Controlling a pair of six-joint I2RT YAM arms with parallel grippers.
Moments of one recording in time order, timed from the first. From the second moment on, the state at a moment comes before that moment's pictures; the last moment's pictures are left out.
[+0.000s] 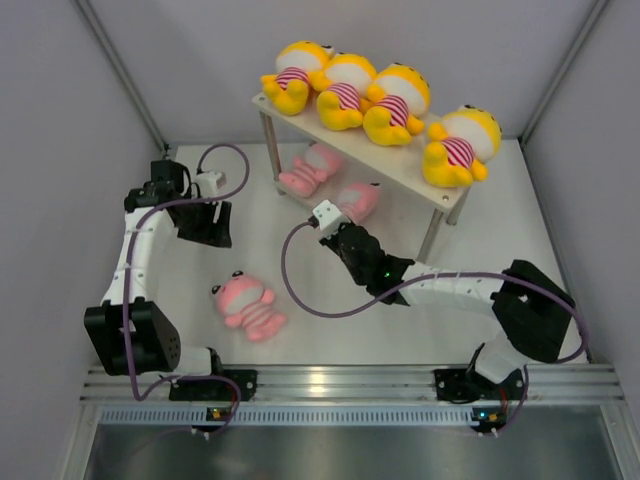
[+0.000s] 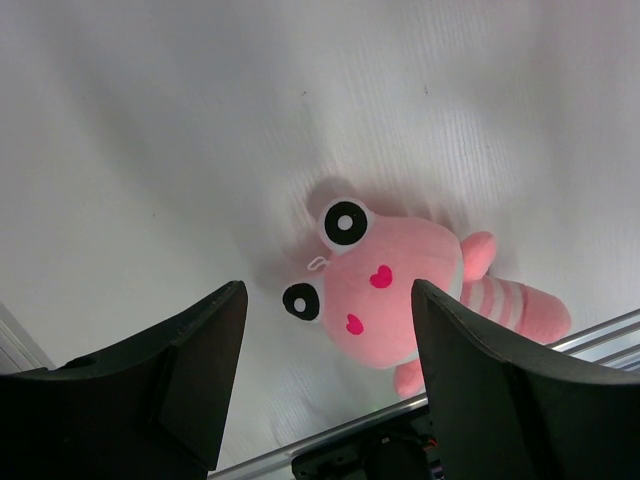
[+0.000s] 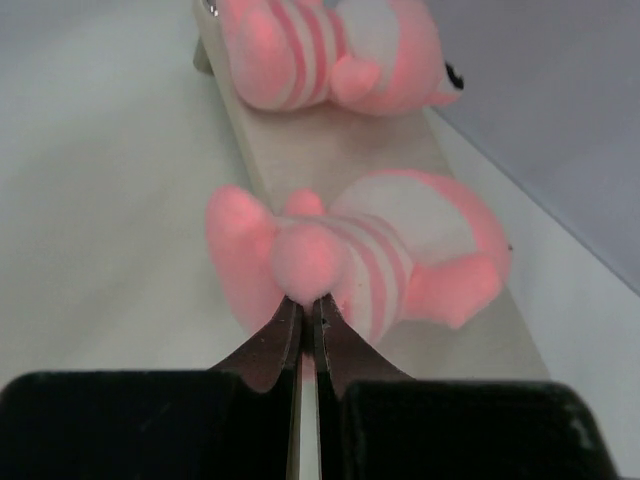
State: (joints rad) left arm 0.11 1.41 1.32 -1.04 0.33 0.33; right arm 1.00 1.54 0.92 0.39 0.59 -0.33
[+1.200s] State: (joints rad) left arm -0.11 1.33 1.02 -1.08 0.27 0.53; right arm 0.82 1.52 0.89 0.34 0.33 -0.12
